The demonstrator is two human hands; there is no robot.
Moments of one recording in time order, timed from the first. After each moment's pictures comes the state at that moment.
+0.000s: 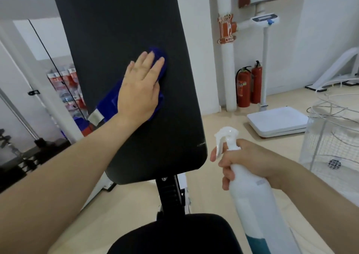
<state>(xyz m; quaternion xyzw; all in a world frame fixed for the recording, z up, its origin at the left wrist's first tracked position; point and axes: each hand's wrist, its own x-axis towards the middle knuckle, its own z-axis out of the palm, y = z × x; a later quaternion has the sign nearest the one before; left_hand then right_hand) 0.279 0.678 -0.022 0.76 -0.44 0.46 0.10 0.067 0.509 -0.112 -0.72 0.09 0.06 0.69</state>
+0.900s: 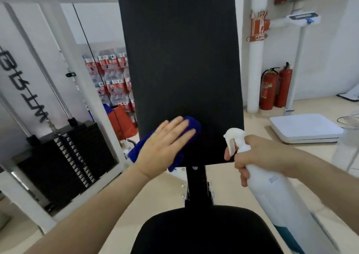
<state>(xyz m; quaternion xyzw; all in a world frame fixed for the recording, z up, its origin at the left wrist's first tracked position) 0.273 0.779 -0.154 0.74 -0.53 0.42 0.01 0.101 0.558 -0.096 -0.85 0.08 0.11 0.51</state>
